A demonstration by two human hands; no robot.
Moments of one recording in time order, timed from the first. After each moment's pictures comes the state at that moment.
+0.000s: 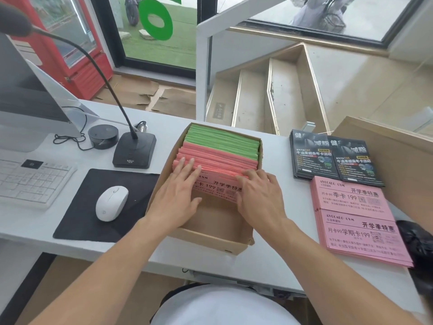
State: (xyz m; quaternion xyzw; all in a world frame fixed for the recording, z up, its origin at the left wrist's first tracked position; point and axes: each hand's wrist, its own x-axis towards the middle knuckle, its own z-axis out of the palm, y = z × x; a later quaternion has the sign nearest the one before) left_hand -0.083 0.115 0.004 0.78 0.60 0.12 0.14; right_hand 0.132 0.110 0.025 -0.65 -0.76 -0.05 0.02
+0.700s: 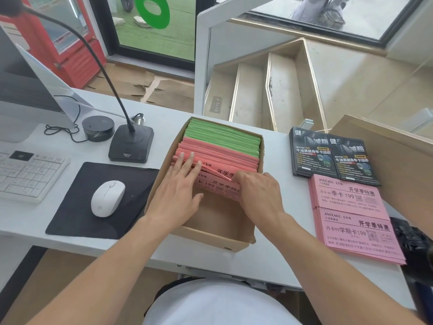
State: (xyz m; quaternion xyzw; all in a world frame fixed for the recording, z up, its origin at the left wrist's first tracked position) left_hand -0.083 0.117 -0.003 0.77 0.60 0.13 0.14; right_hand 0.123 0.117 0.030 -0.65 -0.76 -0.05 0.03
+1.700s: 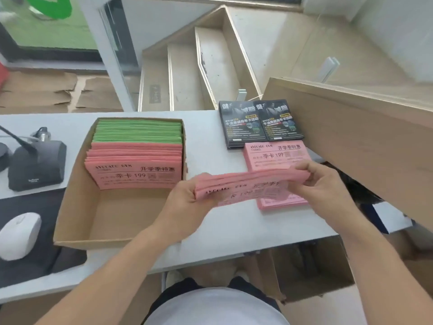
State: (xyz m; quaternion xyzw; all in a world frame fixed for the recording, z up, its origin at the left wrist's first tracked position) left_hand 0.069 0.065 0.063 0.59 0.38 0.32 0.64; right_hand 0.341 -0.005 0.096 -0.69 -0.47 0.36 0.41
